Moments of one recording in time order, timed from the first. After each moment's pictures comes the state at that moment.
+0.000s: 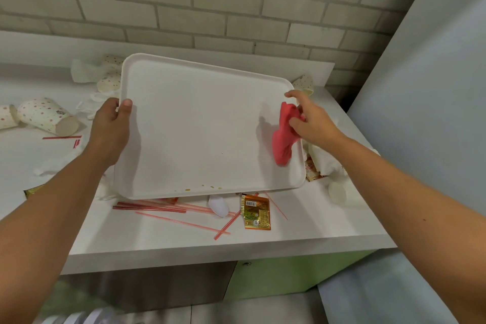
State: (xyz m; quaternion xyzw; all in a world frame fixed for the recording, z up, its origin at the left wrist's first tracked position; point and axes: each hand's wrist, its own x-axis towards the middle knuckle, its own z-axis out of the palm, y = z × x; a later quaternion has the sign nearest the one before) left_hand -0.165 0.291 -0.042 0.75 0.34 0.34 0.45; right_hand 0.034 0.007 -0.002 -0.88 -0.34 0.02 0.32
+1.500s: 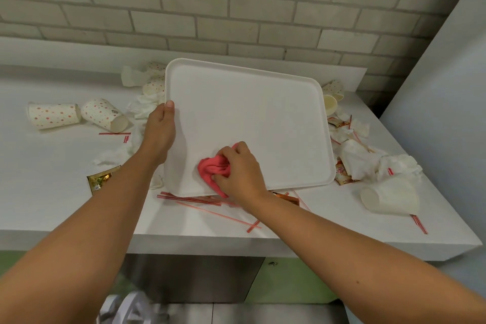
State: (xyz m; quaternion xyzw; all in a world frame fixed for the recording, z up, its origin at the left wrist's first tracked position) left_hand -0.178 0.268 -0.030 0.70 0.33 0.34 0.54; right_hand -0.128 0.113 -0.070 -0.83 -0.43 0.02 0.35
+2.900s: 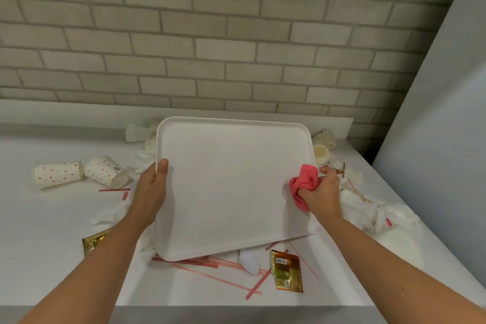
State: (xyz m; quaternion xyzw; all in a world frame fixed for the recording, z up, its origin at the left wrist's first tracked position) left_hand -0.191 0.278 -0.028 0.72 0.30 0.36 0.51; right_hand 0.011 0.036 -0.050 -0.85 -0.14 -0.06 0.50
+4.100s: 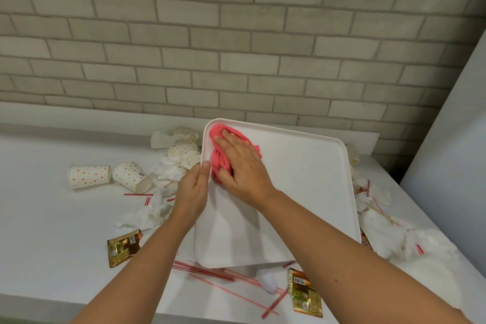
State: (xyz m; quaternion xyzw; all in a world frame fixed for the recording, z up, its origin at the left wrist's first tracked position) left_hand -0.172 0.256 -0.017 0.72 0.22 0.40 0.52; right_hand -0.065 0.182 0.008 -0.72 -0.59 -0.17 0.33
